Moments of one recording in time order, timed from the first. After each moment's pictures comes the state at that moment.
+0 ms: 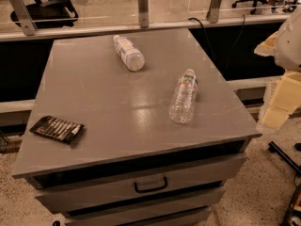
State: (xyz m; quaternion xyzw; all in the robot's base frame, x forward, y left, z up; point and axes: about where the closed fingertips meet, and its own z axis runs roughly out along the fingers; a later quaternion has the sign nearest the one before) arm 0.438 -0.217 0.976 -0.60 0.78 -0.03 0.16
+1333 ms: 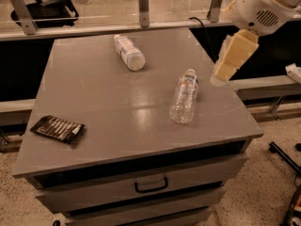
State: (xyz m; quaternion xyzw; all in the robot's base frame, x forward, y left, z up) arm 0.531 -0.160 1.005 -0.60 0.76 -0.01 0.25
